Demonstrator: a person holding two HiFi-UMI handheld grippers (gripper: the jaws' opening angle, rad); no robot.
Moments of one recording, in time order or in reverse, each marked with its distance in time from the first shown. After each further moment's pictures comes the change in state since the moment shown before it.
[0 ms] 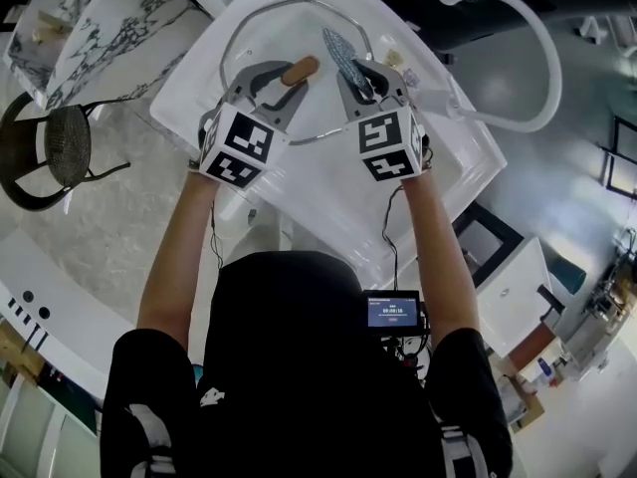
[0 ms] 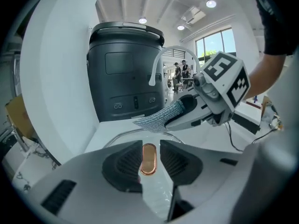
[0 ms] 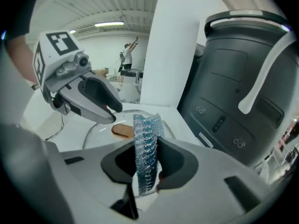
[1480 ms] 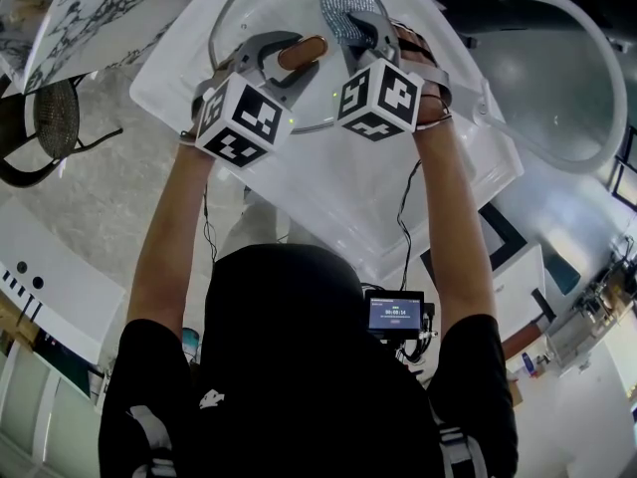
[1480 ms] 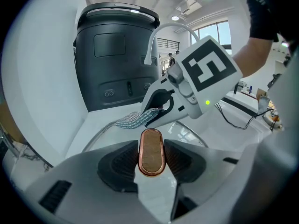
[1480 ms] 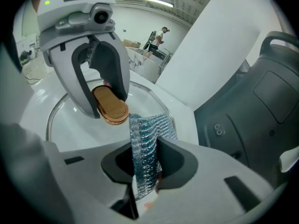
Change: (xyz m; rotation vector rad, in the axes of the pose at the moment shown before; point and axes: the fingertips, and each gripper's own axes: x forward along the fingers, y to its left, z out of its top) left arm 0.054 0.004 -0.043 0.062 0.103 -0.069; right arm 0.088 -0.007 -0.021 -0.523 0.149 0.045
